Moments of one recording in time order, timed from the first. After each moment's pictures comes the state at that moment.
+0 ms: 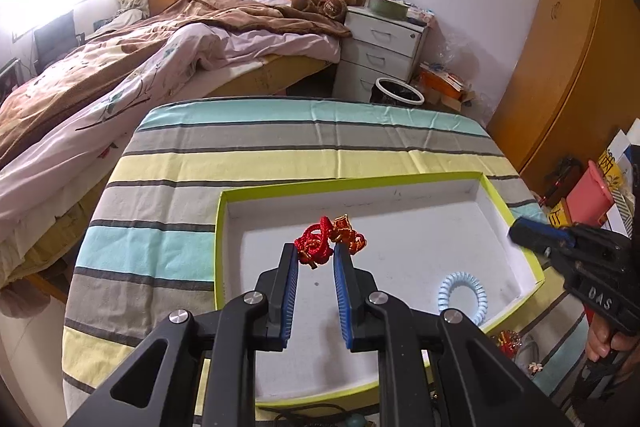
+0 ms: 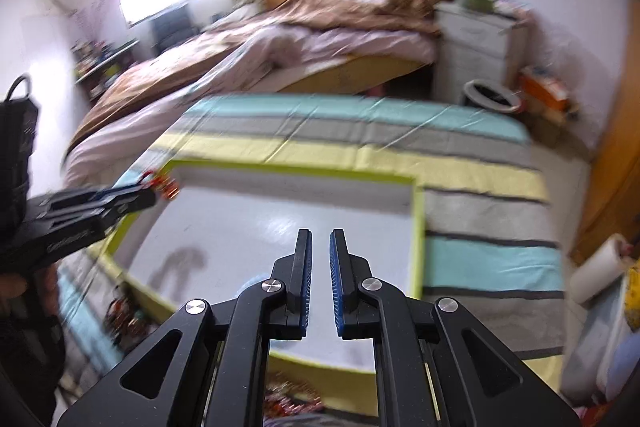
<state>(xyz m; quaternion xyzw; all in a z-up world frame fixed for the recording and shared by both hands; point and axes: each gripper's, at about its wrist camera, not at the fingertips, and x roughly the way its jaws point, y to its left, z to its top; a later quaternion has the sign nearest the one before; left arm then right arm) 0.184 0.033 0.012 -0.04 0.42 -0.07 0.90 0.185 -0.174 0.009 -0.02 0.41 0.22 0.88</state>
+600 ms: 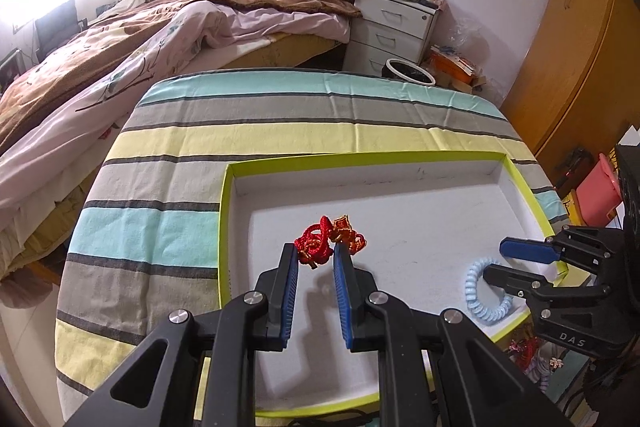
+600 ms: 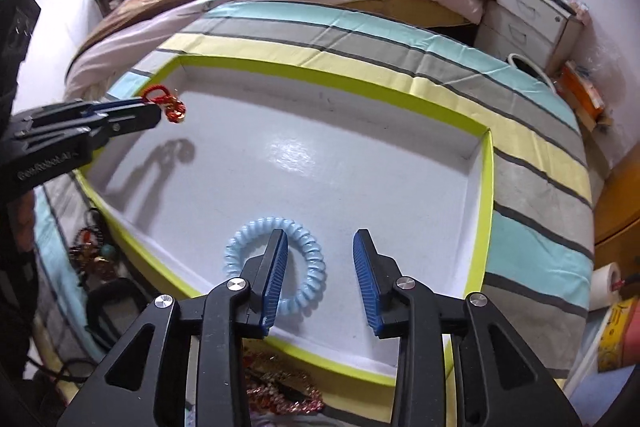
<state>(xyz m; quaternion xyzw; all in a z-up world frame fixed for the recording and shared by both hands) 0.197 0.040 -0.010 -0.04 0.45 -0.06 0.89 0.197 -0.144 -0.035 -0.13 0.49 0.24 0.83</state>
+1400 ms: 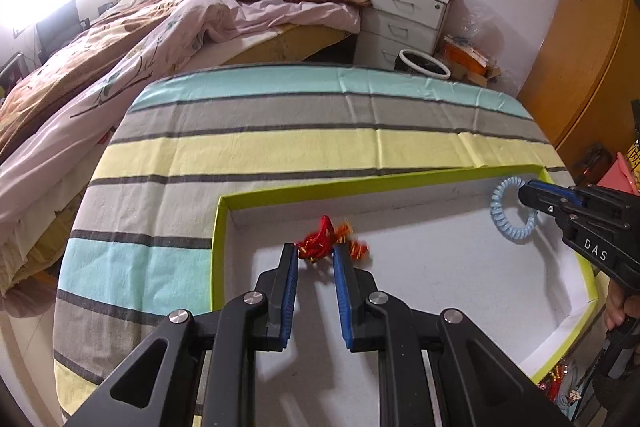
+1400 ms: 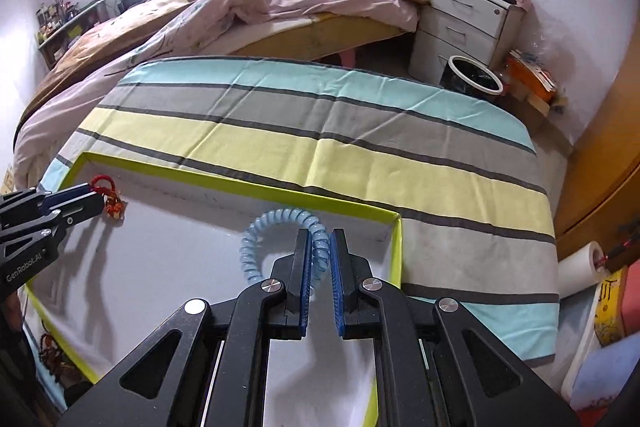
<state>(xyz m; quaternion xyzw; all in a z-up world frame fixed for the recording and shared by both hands) 0.240 0.039 -0.026 -0.02 0.47 -0.04 0.88 0.269 -0.163 -0.025 -0.08 0.47 0.14 0.87</state>
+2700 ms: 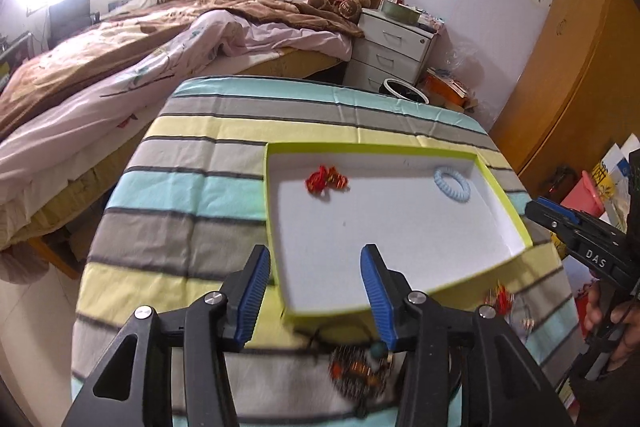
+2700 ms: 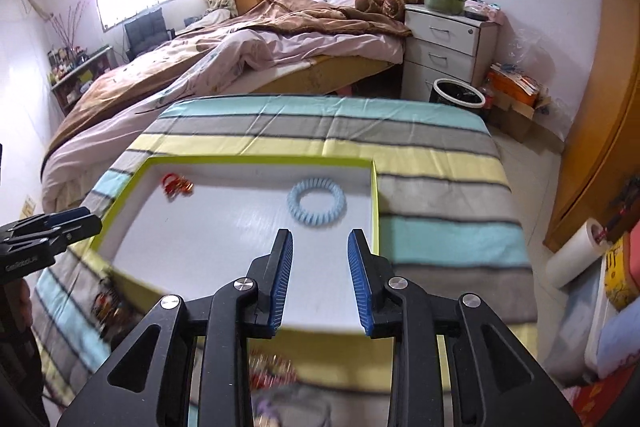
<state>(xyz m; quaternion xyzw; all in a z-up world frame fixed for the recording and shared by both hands) 0.124 0.069 0.017 -0.07 0.42 -0.06 0.90 0.159 -0.192 0.018 -0.02 0.40 0.14 0.91</state>
